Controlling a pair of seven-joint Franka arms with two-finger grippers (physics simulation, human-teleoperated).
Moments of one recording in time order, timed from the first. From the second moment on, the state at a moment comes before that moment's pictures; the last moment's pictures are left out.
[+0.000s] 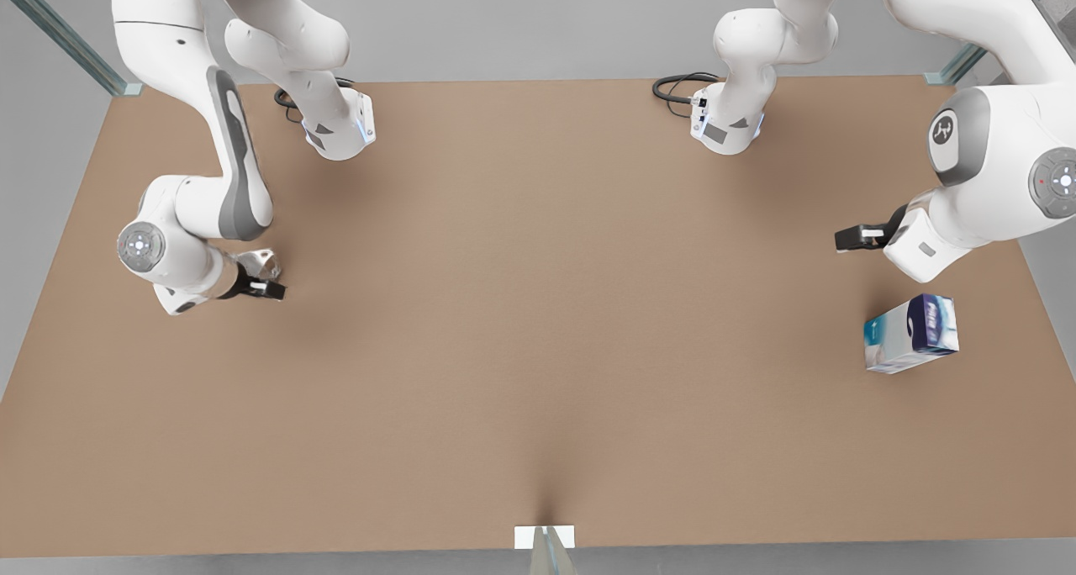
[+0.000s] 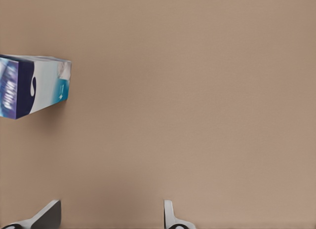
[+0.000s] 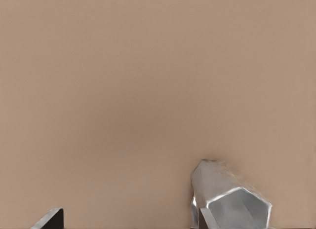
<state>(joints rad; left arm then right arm) -0.04 0.17 0.06 -1.45 0.00 1.37 -0.01 -0.05 0.13 -0.04 -2.11 0.00 2.08 0.12</state>
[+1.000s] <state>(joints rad) -0.04 0.16 0.06 -1.46 0.00 1.37 -0.01 -0.02 0.18 -0.20 -2.21 0.08 2.12 0.33</state>
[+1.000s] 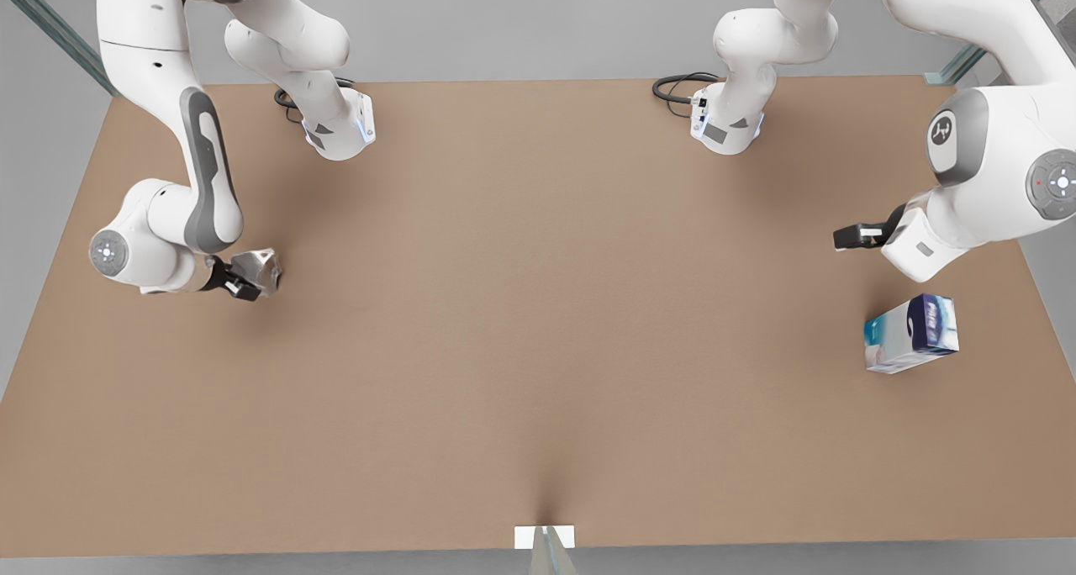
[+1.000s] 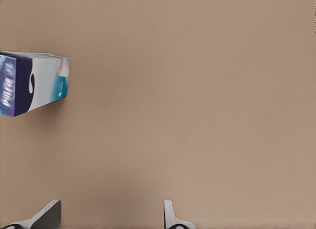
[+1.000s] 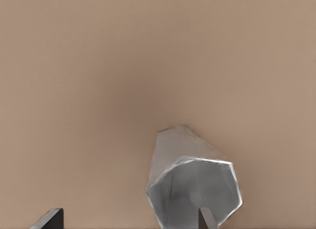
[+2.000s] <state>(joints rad) -0.04 0.17 0.06 -1.46 0.01 1.37 -0.01 -0.02 0.22 -0.23 -2.32 0.11 2.26 0.24</state>
